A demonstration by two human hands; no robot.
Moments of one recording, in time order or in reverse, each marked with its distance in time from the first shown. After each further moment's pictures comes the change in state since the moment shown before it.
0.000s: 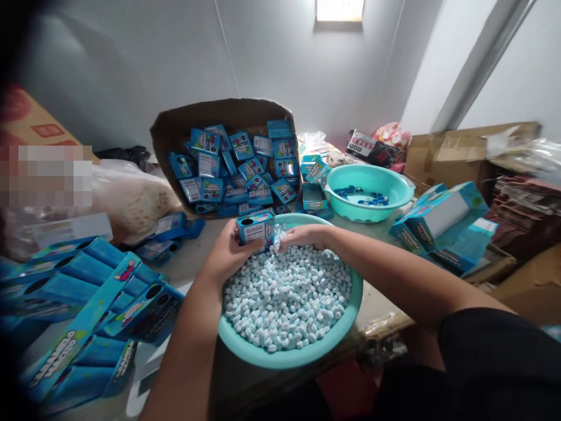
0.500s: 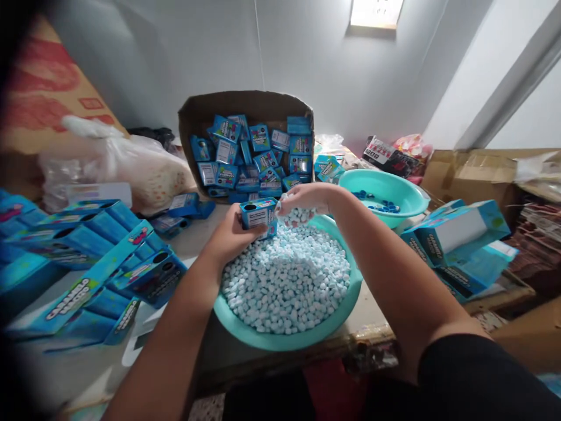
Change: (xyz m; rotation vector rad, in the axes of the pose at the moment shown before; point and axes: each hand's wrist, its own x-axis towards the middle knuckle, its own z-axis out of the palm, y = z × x) left_hand -0.007 0.002 0.005 0.094 0.121 0.053; right_hand -0.033 -0.064 -0.035 -0.212 -0.011 -0.235
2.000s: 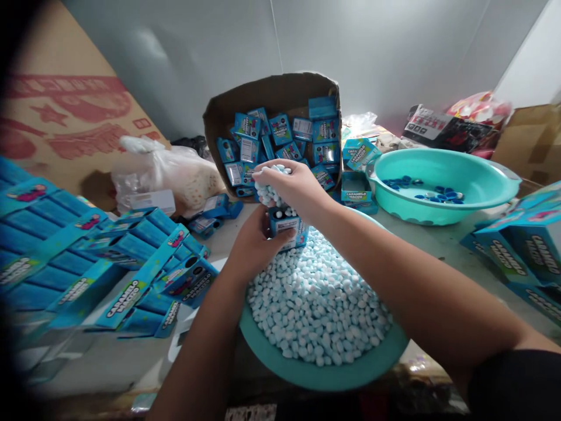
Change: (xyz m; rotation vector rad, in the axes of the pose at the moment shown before) left_hand -0.015 0.018 0.007 0.102 -0.003 0.046; right_hand 0.037 -0.040 0.069 0.682 0.441 -0.567
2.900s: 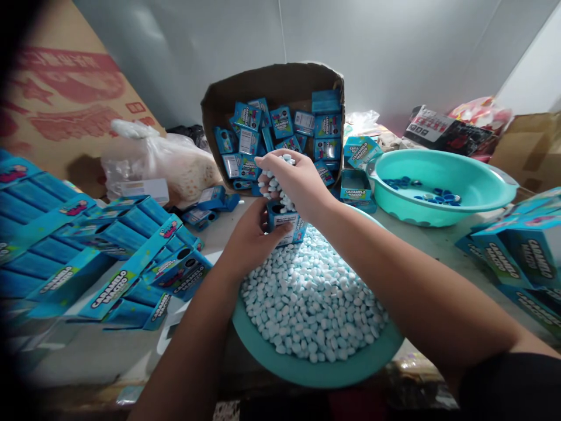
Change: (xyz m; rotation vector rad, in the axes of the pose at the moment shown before) left_hand -0.001 0.004 -0.001 0.044 -0.006 0.041; right_hand -0.003 -0.002 0.003 0.018 0.054 0.025
